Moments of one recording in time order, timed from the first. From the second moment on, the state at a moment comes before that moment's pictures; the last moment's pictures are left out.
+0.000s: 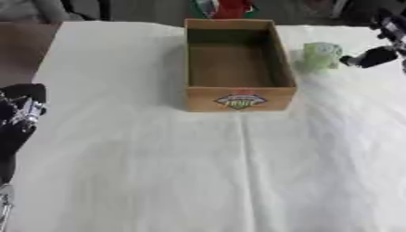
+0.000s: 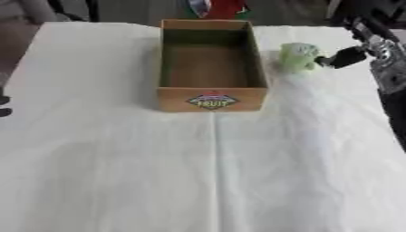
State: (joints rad) left arm -0.23 0.28 -0.03 -1.87 0.13 0.17 0.18; right arm -1.00 -0.64 -0.04 -0.62 0.63 -0.13 0.13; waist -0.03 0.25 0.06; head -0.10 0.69
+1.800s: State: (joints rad) left arm -0.24 0.28 -0.03 -1.87 0.13 0.18 0.18; right arm -1.00 -0.57 -0.04 -0.59 0.79 0.02 -0.21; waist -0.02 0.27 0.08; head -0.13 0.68
